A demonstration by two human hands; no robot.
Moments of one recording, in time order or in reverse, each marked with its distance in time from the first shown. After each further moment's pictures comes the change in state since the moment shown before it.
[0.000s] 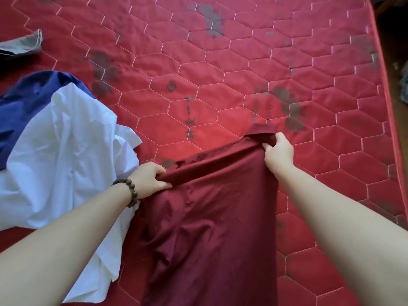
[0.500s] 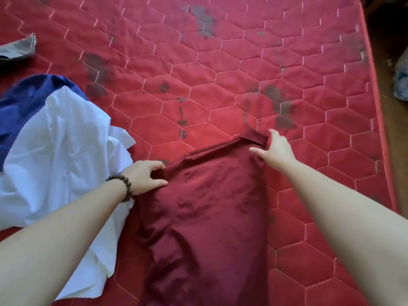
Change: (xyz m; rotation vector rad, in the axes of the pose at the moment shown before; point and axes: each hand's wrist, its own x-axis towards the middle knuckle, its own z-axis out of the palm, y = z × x) left_hand 0.004 -0.003 0.000 0.116 0.025 -0.003; right_hand 0.010 0.011 -0.032 -0.313 -0.254 -0.003
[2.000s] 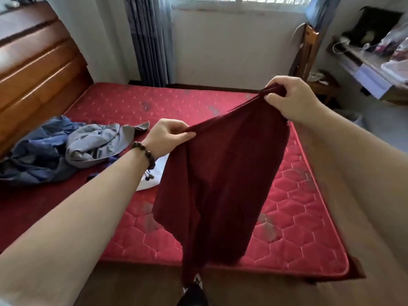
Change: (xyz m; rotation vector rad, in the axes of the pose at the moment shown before) left_hand -0.615 0.154 -0.229 -0.584 0.427 0.533; right_hand -0.678 -0.175 -0.285 0.216 0.548 -0.783
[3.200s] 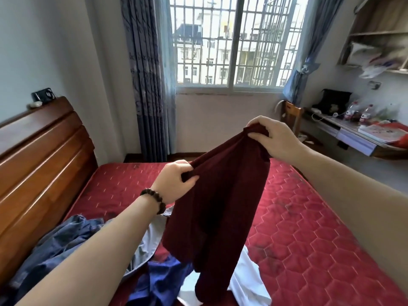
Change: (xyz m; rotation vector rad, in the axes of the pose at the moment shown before) left_hand 0.152 -0.082 -0.397 0.425 0.043 0.519; right_hand 0.252 -0.294 0.202 -0.091 0.142 -0.026
